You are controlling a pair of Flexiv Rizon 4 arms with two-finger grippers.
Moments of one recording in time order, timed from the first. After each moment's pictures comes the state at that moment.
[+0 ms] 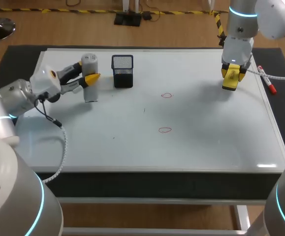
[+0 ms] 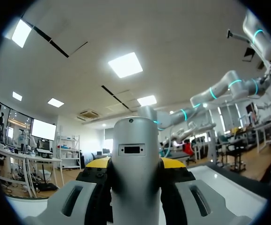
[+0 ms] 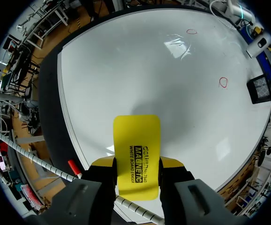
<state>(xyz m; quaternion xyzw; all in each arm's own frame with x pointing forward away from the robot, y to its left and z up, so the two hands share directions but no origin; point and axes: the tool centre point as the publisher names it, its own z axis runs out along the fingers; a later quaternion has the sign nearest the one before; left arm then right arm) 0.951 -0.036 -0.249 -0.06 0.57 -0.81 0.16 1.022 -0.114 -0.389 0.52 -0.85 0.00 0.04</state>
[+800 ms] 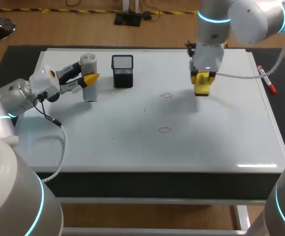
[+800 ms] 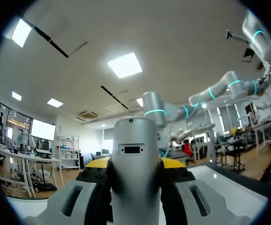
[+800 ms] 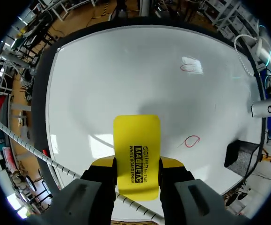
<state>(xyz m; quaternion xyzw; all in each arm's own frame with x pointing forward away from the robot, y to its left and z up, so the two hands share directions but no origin) 0.953 -0.034 -0.251 -0.06 0.56 -0.81 0.16 0.976 0.019 -0.369 0.66 -0.75 -0.01 0.02</state>
